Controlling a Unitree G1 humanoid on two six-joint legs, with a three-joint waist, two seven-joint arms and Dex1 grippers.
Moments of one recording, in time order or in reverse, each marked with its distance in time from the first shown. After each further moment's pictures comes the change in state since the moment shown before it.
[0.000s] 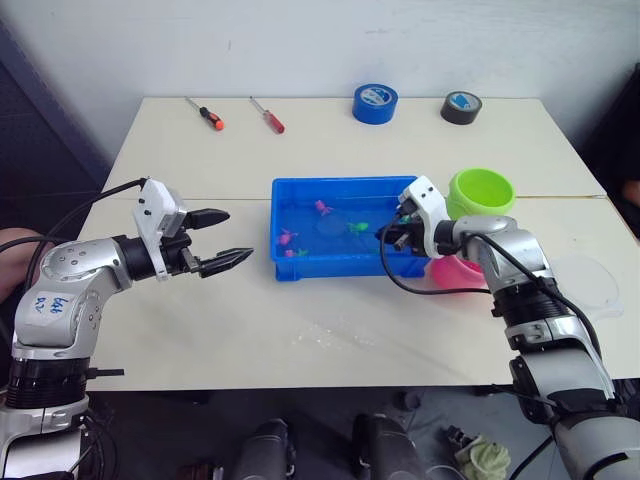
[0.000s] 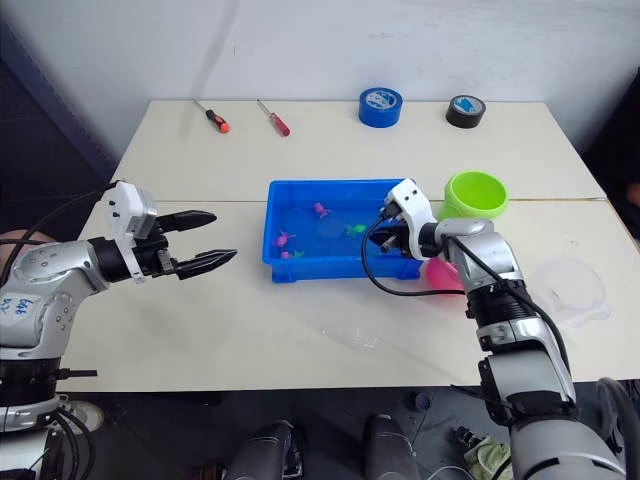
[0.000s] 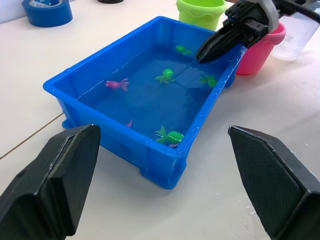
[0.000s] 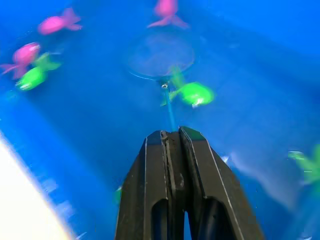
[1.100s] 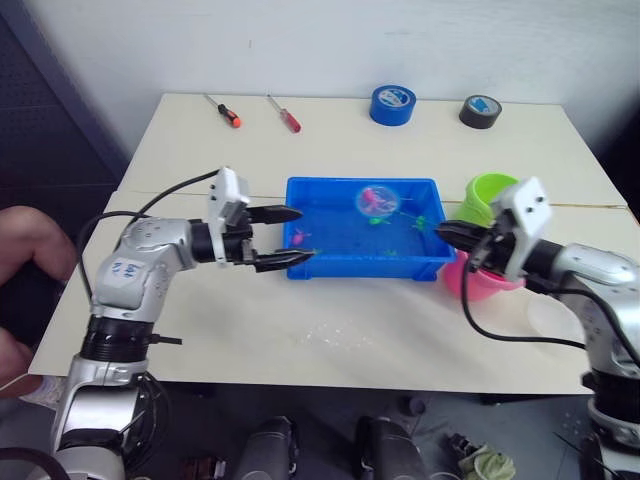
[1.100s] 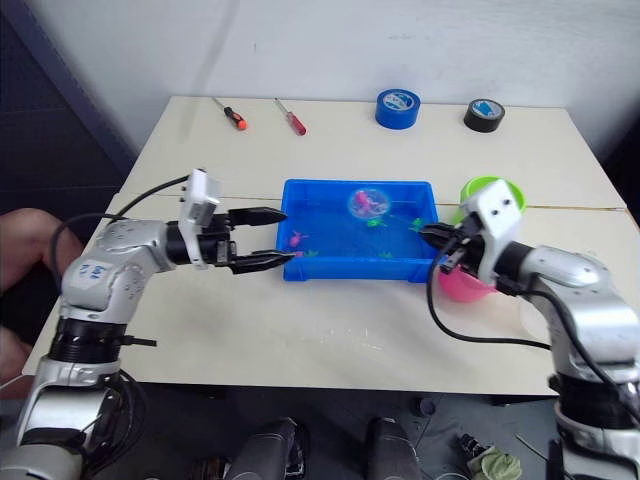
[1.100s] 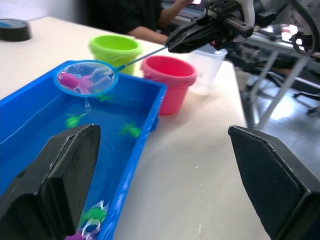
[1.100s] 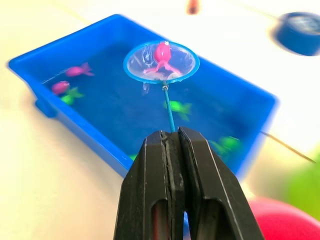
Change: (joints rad) left arm -0.284 -0.228 -0.240 0.192 -0.017 -0.025 -0.204; right arm 0.596 -0.254 -0.494 -0.955 0.247 0.230 -0.078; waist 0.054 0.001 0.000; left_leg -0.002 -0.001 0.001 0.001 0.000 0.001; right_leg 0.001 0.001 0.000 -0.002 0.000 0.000
